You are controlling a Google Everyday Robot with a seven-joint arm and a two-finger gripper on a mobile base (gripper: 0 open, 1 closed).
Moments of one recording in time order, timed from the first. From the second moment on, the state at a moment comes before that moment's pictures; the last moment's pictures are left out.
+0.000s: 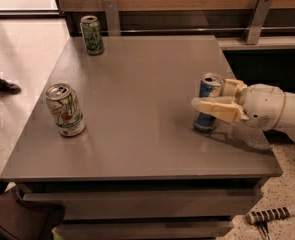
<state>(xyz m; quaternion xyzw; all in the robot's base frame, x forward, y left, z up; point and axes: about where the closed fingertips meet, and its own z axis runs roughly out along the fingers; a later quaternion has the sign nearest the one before) 0.511 -0.143 0.897 -0.40 0.60 0.36 0.59</state>
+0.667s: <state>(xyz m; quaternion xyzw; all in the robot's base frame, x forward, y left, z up) 0.510 -0.138 0.898 -0.40 0.60 0.36 0.59</state>
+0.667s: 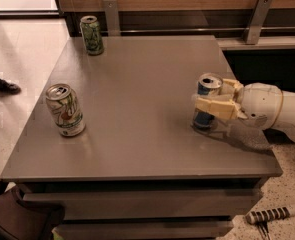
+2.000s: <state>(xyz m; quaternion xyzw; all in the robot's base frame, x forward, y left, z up) 0.608 -0.115 1.018 -0.41 0.57 0.34 0.62</state>
